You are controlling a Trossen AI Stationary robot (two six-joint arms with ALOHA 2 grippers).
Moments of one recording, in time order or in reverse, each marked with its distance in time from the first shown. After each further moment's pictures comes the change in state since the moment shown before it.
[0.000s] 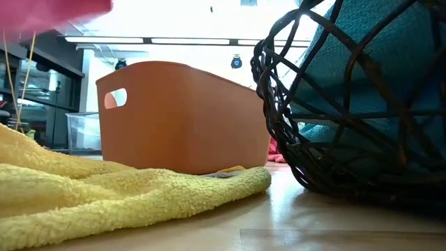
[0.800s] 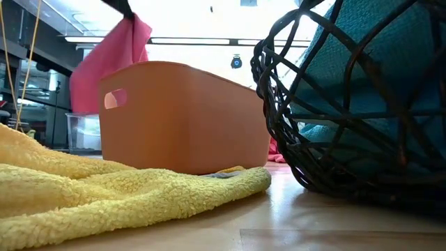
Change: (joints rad) left arm 0.703 -0.226 -0.150 -0.246 -0.427 -0.229; right arm -0.124 -0.023 0.000 -0.001 0.259 -0.220
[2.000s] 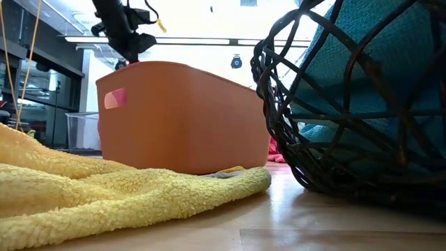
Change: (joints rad) left arm 0.327 0.133 -0.158 0.146 0.169 -0.072; right arm -0.042 -0.093 0.001 0.003 -0.015 -0.203
